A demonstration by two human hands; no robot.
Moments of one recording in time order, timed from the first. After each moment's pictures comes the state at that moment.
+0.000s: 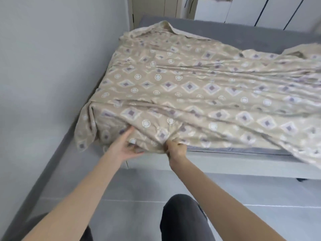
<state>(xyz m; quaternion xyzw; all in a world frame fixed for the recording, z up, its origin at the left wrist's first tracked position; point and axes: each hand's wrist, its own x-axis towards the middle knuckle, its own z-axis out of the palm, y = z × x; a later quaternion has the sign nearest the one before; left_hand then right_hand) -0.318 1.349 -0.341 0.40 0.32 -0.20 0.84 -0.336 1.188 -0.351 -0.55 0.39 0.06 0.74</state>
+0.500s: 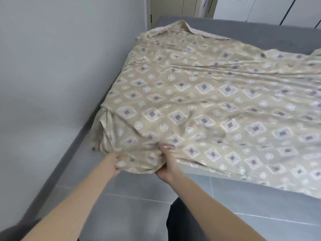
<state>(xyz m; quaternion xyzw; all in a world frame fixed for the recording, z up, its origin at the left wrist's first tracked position) -0.351 1.403 -0.393 0.51 0.44 -0.12 0.73 -0.360 1.218 -0.381 -0.29 0.27 0.28 0.87</state>
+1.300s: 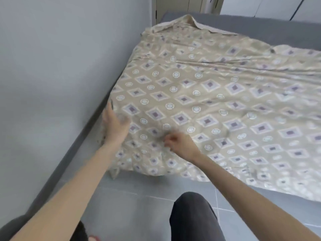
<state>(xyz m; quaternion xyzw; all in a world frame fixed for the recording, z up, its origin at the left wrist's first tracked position) -0.315 1.396 -0.325 0.82 0.19 0.17 0.51 -0.335 1.178 -0.334 -0.90 -0.10 0.13 0.41</state>
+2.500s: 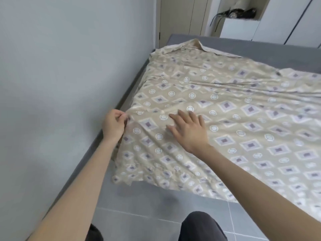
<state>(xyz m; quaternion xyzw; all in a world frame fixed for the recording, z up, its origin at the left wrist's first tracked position) -0.260 1.479 -0.306 0.85 0.17 0.22 0.45 -0.276 1.230 -0.288 -0.98 -0.15 -0.12 0.09</state>
